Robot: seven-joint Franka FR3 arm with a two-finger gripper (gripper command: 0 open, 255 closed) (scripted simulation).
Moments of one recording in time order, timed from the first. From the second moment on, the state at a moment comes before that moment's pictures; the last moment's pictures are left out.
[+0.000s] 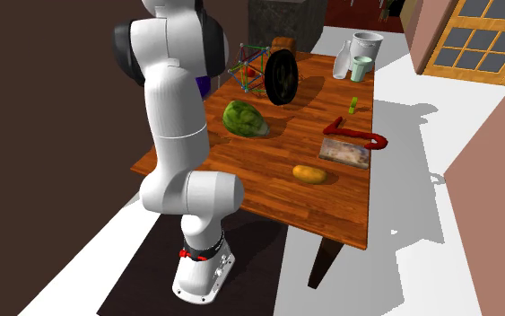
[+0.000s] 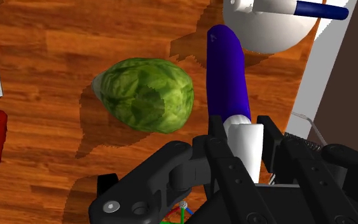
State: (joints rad) arm 0.24 0.11 0.14 -1.30 -0.03 1.44 0.38
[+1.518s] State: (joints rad) arm 0.23 0.02 0.13 -1.72 -0.02 1.78 0.38
